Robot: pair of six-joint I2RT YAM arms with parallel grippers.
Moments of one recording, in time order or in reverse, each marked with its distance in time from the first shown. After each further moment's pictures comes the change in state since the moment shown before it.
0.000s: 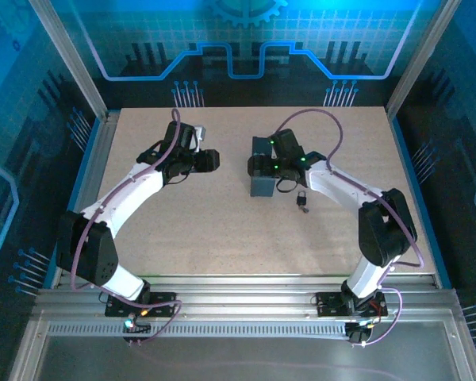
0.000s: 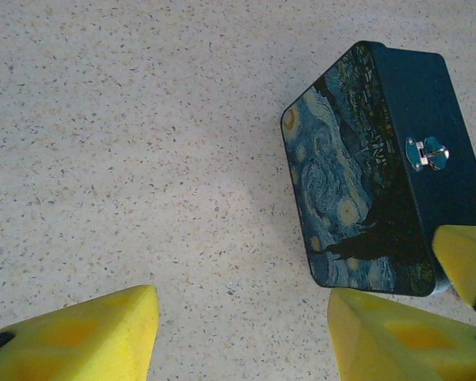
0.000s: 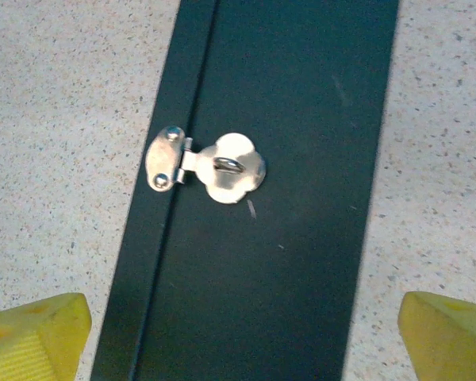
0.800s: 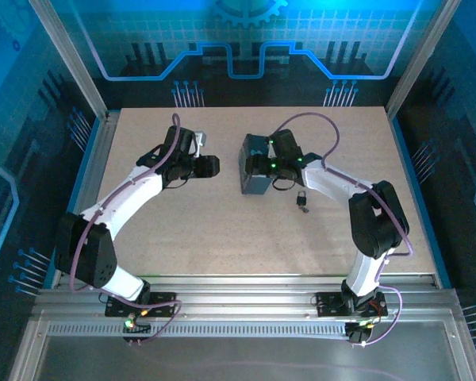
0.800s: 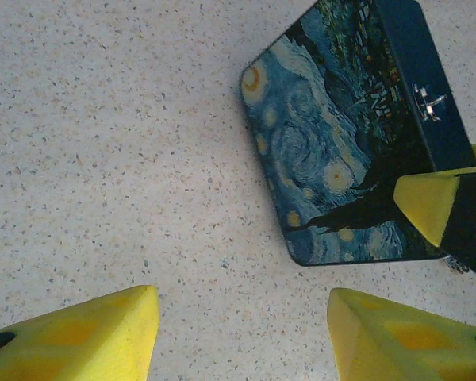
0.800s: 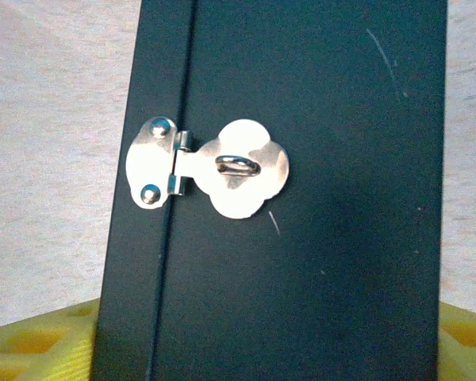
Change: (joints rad) left arm 0.000 -0.020 -0.048 -0.012 0.044 0.000; right arm -0.045 0.066 -0.054 0.193 -0.242 0.108
